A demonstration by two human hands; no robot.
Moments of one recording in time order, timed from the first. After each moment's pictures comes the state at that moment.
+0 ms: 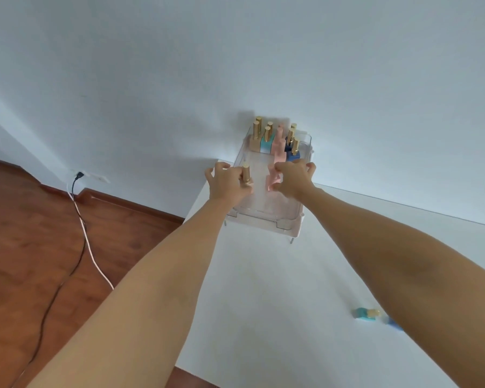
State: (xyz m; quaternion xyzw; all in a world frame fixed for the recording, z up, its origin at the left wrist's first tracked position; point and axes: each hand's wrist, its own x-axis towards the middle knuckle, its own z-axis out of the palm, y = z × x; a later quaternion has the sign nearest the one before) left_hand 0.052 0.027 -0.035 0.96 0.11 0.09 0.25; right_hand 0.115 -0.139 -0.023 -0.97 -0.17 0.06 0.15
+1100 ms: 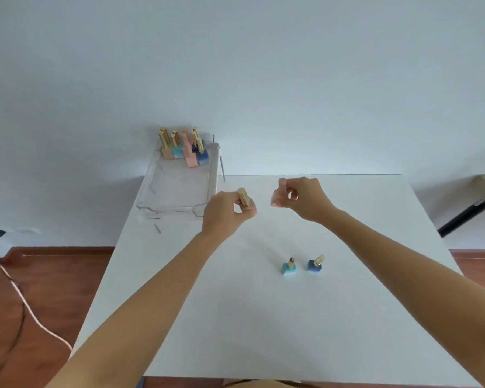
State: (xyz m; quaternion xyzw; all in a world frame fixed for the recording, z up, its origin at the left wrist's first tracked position) left_hand -0.044 -0.156 -0.009 0.92 -0.07 0.10 0.37; right_hand -0.029 -0.370 0.018 -0.92 -0.12 0.04 0.36
